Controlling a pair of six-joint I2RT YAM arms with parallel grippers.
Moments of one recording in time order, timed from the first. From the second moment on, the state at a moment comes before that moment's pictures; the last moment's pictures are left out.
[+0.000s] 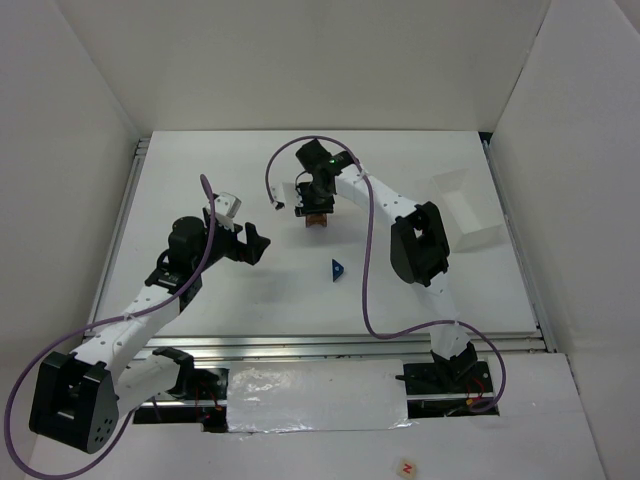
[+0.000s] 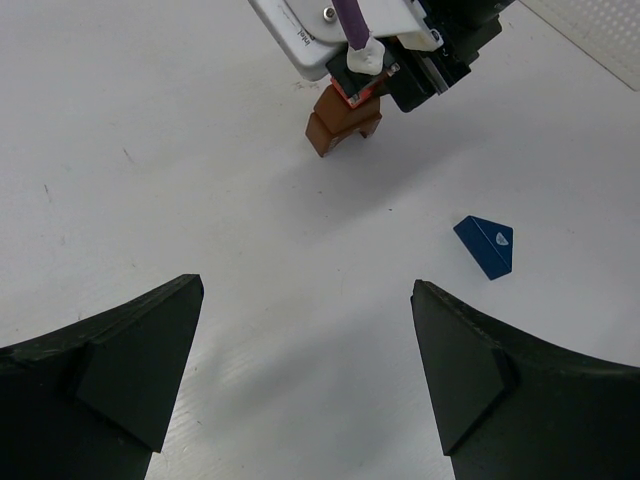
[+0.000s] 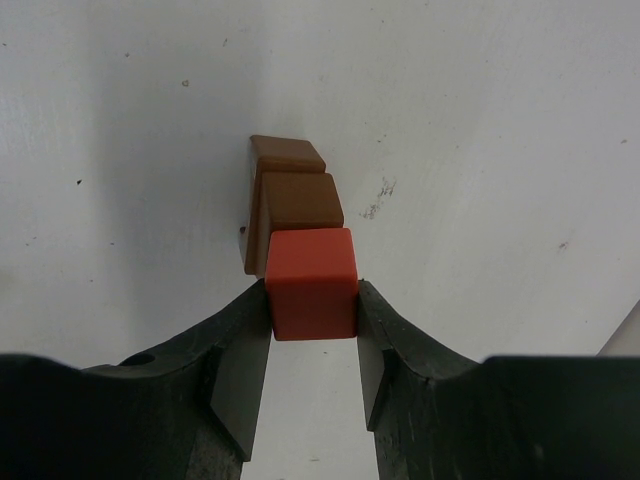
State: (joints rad) left arm -0.27 1.02 0.55 0.17 0.30 -0.11; right arm 0.61 2.27 2.07 -0.93 -0.14 -1.19
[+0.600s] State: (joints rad) left arm -0.28 1.02 0.55 0.17 0.30 -0.11; right arm 0.61 2.27 2.05 -0.93 -0.13 -1.18
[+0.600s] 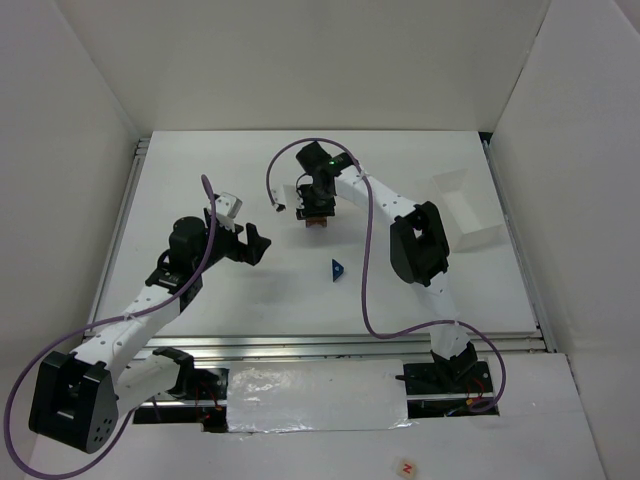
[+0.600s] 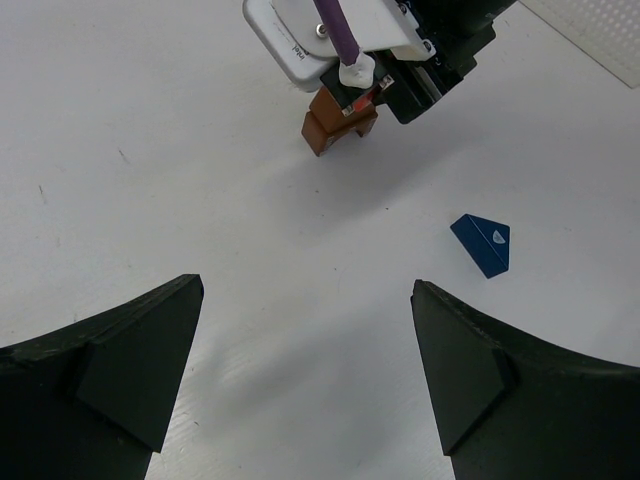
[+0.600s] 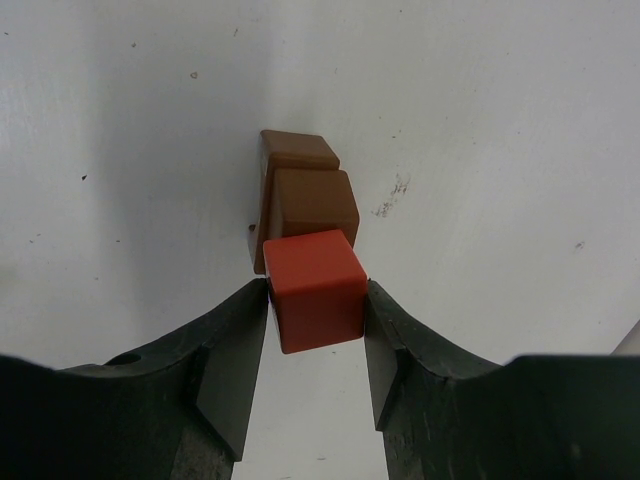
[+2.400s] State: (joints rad) left arm -0.29 1.02 0.55 0.17 0.32 -0.11; right arm 0.63 2.27 2.05 -0.86 -0.13 -1.14
